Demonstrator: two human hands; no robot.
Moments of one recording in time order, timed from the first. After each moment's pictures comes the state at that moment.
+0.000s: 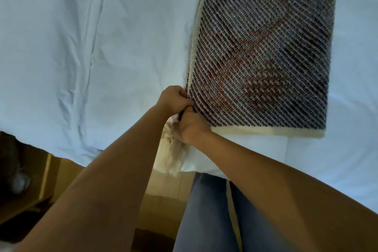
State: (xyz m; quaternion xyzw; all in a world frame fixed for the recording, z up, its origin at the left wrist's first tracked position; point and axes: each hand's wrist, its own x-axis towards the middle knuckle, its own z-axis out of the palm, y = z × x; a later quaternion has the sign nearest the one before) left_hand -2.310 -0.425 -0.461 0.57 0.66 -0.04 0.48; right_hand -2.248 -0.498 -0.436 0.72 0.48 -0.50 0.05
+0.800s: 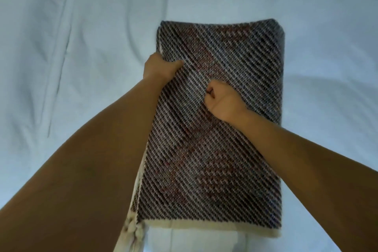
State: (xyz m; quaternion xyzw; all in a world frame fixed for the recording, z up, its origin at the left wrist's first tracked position) left_hand -2.131 -0.177 -0.439 0.55 0.72 0.09 0.41; right_hand -1.983 -0.292 -0.443 0.71 0.56 -0.41 -0.11
